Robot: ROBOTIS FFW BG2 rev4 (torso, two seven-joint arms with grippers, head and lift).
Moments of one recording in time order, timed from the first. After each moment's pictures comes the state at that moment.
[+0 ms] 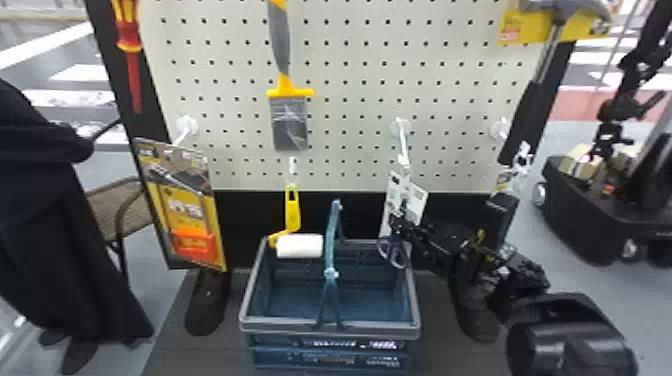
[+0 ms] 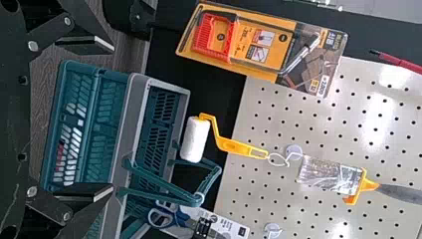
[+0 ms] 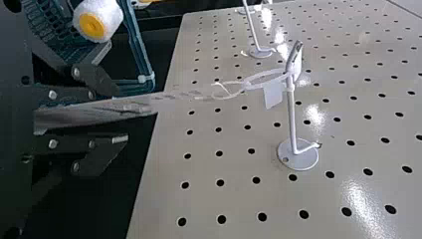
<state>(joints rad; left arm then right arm) 0.78 0.04 -0.20 -2.03 0.13 -0.26 0.05 -0.35 -0.19 0.23 -1.15 -0.35 -0.11 0.68</state>
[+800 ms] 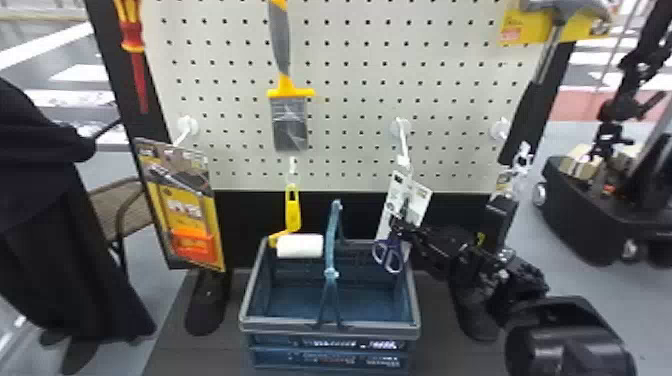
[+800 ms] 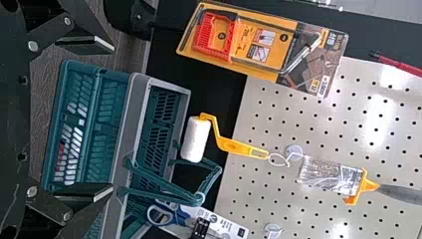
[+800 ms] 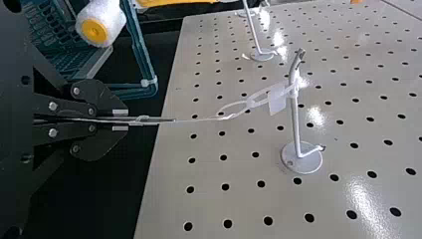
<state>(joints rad) 0.78 0.04 -0.20 -2.02 0.13 -0.26 0.05 -0.34 -0.19 0.23 -1.15 -0.35 -0.11 0.68</state>
